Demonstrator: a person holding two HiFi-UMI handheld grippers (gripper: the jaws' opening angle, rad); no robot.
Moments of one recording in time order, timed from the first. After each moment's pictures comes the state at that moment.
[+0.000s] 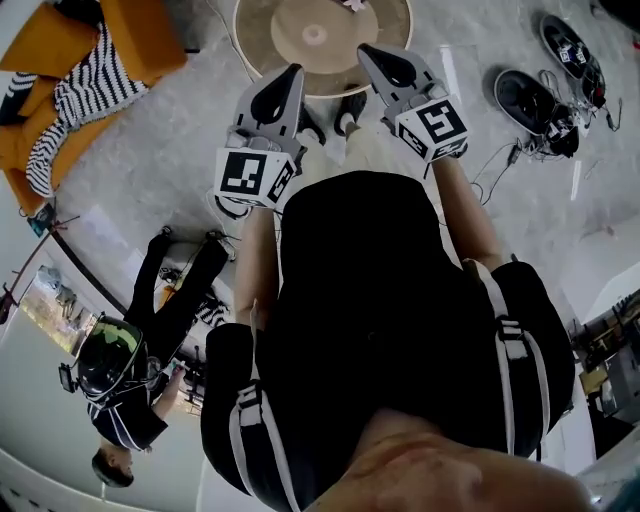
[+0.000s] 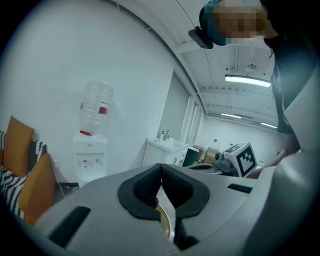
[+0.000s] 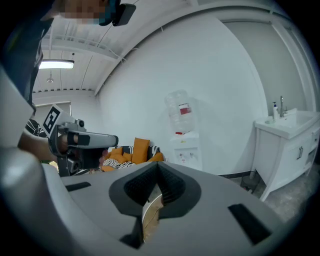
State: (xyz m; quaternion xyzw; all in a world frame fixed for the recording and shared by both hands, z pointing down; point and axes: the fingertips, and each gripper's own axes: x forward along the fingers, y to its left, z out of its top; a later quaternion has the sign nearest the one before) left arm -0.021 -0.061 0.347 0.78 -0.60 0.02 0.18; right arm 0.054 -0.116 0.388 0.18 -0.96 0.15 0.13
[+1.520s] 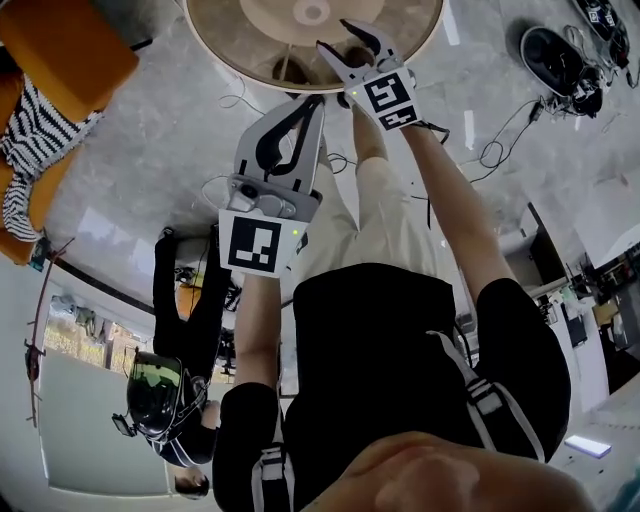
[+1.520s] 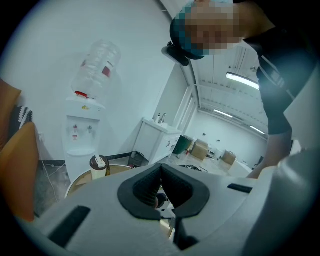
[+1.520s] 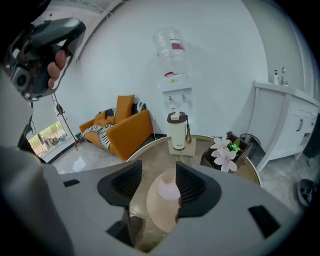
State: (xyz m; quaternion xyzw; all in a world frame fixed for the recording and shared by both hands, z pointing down) left arm -0.062 -0.081 0.527 0.80 -0.53 0.05 0.28; right arm -0.036 -0.124 0.735 0.22 -0.91 0.18 0.31
